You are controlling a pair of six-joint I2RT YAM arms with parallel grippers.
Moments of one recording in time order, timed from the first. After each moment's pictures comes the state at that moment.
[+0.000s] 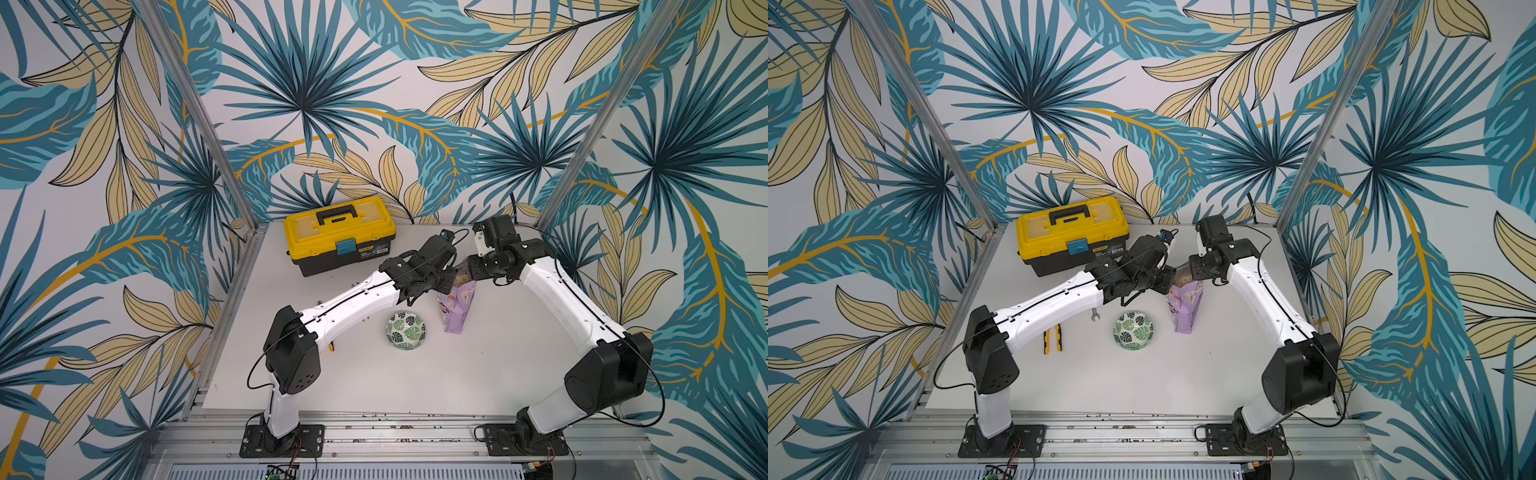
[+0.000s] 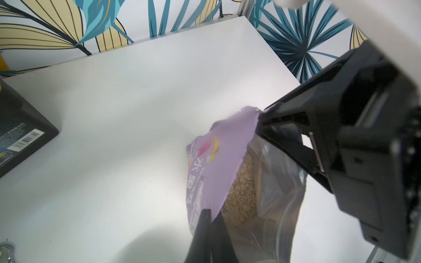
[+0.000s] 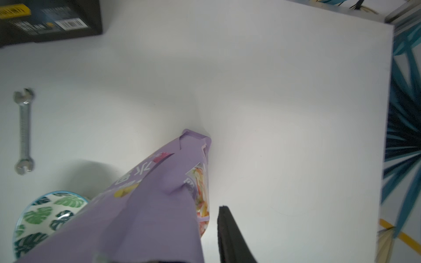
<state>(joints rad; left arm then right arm) -0.88 1.91 1.81 -0.60 -0.10 -0.37 0.38 1.57 1.50 -0.90 0.07 0.05</state>
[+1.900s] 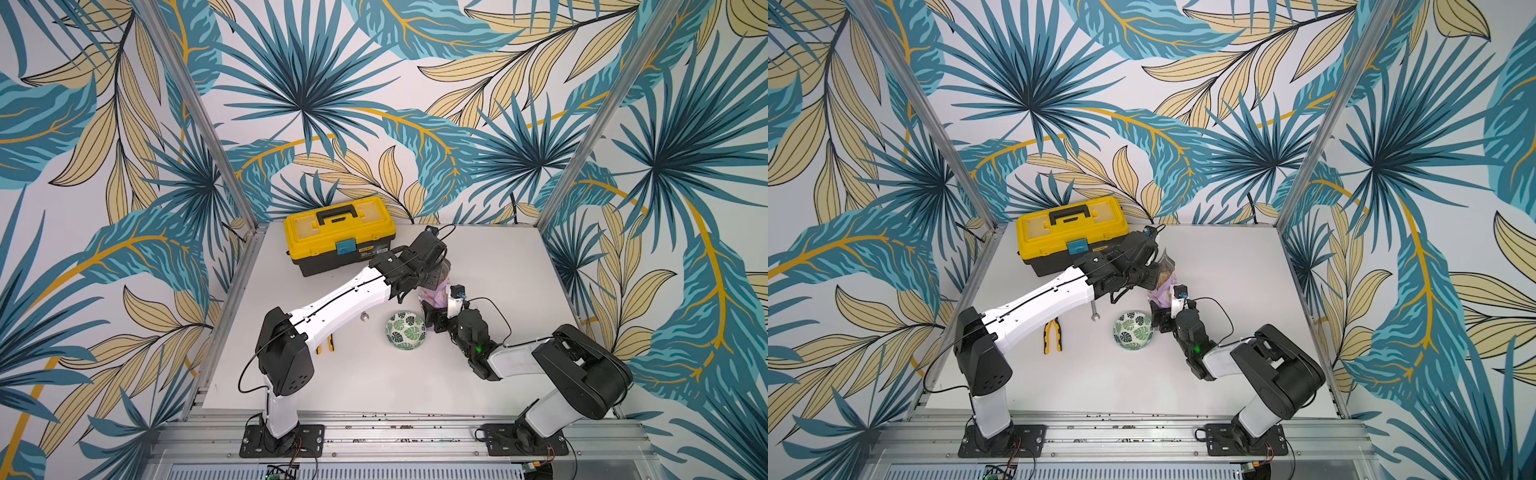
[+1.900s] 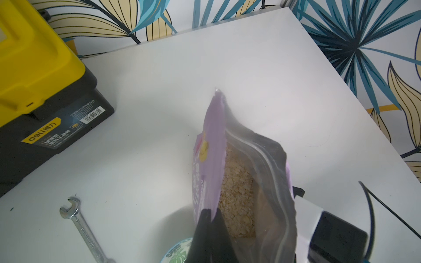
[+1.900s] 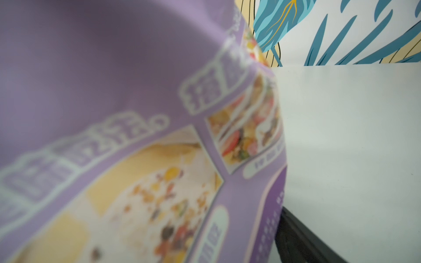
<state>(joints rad) -0.85 1.87 1.81 -0.72 -0.20 -0.40 0.74 1.61 0.38 0.95 0.28 0.26</state>
